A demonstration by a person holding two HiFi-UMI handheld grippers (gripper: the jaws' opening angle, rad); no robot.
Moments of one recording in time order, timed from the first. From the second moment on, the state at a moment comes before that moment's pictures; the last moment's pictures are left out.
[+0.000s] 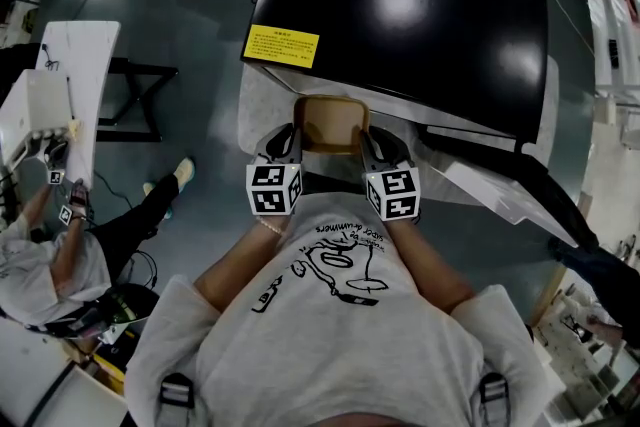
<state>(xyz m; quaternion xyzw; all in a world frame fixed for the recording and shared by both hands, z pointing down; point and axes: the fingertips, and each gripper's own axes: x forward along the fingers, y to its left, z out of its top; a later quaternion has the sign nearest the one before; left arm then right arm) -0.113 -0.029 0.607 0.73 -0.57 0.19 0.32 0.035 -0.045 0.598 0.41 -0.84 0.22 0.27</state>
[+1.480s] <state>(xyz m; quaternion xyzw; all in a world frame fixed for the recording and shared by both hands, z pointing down) -0.117 -0.009 0.685 0.71 -0.55 0.27 0.34 0.030 -0.026 0.672 0.38 -0.83 0.24 0.33</state>
